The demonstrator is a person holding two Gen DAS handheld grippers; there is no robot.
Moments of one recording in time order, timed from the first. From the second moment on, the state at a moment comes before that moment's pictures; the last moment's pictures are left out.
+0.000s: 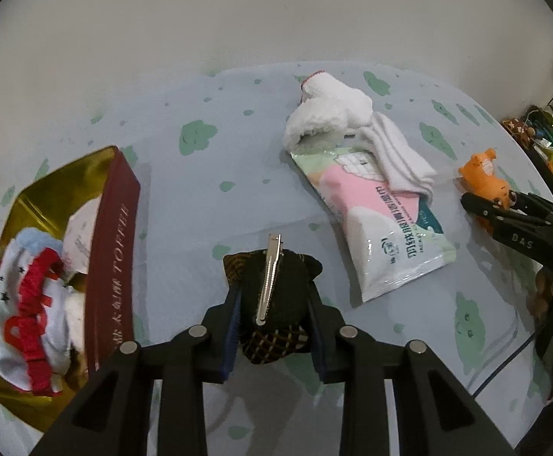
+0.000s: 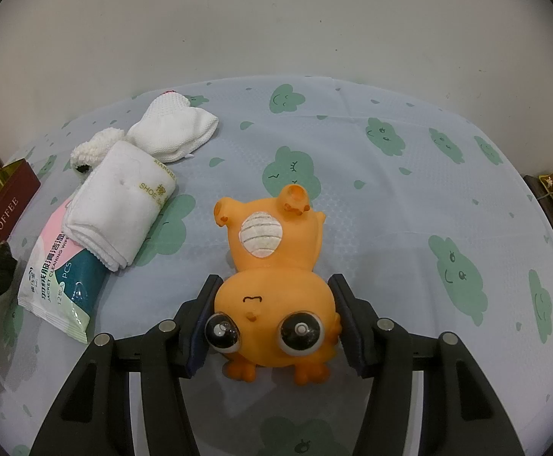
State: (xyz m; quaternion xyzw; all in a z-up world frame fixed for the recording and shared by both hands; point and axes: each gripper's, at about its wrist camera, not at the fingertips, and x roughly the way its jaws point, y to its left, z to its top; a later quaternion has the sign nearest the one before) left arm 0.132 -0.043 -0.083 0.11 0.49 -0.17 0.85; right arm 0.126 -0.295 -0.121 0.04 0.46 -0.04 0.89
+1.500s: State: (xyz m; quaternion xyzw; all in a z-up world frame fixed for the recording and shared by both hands) left arm 0.228 0.123 -0.018 0.01 0.48 0.00 0.88; right arm 0.125 -0.296 -0.122 0.04 0.46 -0.04 0.89
